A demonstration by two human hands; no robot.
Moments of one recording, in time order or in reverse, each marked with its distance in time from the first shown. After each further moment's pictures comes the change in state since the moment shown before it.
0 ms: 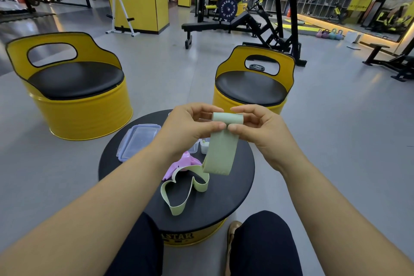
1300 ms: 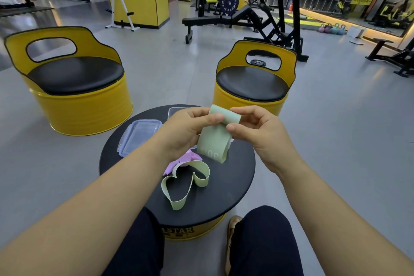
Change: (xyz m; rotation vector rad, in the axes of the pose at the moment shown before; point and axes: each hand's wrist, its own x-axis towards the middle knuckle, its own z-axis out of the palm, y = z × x) left_hand 0.003 -0.012 -0.004 -0.187 -0.193 -0.161; right_hand -0.004 0.015 0.003 0.043 0.001 -0.007
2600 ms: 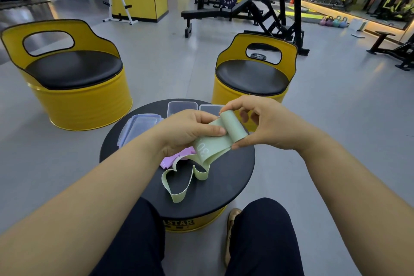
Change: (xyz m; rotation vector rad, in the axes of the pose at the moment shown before) left_hand -0.005 -0.002 -0.004 0.203 -0.138 -0.157; right_hand 0.011 -0.030 -0.022 -0.777 -0.438 -0.196
